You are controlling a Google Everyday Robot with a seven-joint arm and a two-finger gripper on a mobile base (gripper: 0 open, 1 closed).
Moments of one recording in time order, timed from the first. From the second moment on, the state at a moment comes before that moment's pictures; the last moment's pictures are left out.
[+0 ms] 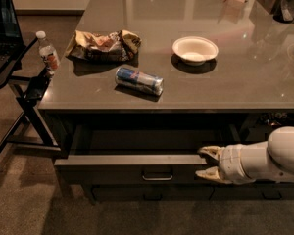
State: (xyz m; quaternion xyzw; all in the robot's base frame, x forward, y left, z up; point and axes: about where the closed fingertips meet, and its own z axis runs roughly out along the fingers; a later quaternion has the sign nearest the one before) arm 0.443 -0.179 0.650 -0.63 0.70 0.10 0.31
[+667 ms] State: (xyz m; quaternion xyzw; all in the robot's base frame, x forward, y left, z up) arm 0.432 -0.182 0.658 -0.63 0.70 0.11 0.32
